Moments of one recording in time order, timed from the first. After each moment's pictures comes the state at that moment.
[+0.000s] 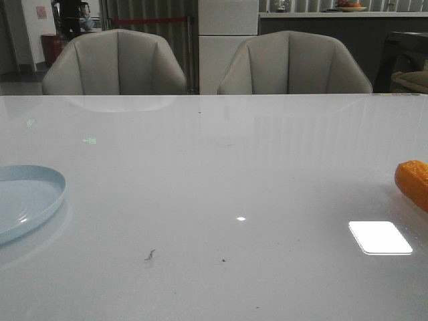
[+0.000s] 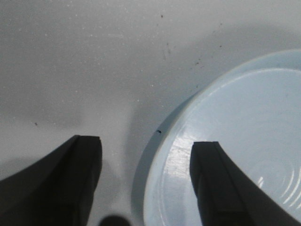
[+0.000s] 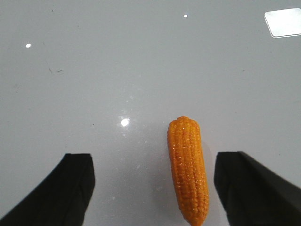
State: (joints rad) left arm 0.26 1.89 -1.23 -0.24 0.86 0.14; right arm 0.02 0.92 -0.64 0.16 0.33 0.06
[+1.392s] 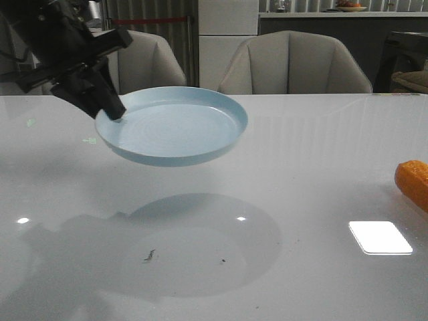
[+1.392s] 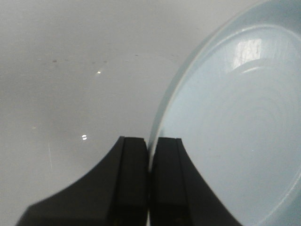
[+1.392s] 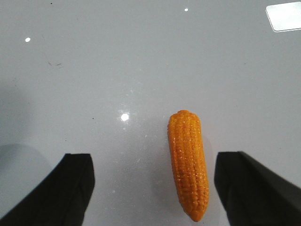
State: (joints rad) left arm -0.23 1.95 -1.61 -0.48 1.05 0.23; right arm 0.02 0.92 -0.64 0.16 0.36 0.06
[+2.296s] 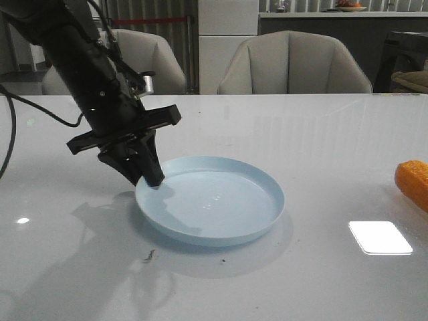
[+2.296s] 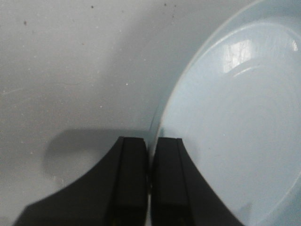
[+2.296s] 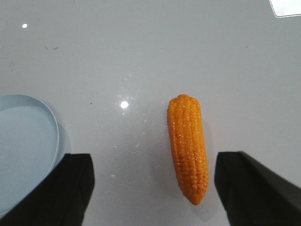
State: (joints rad) left arm -0.35 2.14 -1.61 -0.47 1.00 0.22; right arm 0.02 0.92 -0.64 0.16 0.41 0.06
